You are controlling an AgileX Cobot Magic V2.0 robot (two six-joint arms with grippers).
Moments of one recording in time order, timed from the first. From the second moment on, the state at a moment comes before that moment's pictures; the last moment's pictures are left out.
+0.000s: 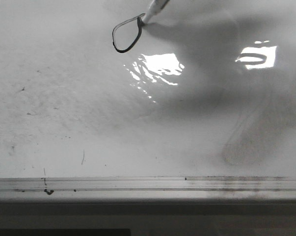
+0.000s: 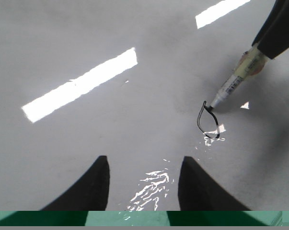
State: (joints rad) left arm -0.80 0.41 -0.50 0.51 0.26 -0.23; right arm 0.63 1.10 -1.09 0.14 0.74 -0.02
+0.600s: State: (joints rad) left arm -0.80 0.73 -0.38 0.48 -0.08 -0.23; right arm 0.77 1.10 -1.05 0.19 0.80 -0.02
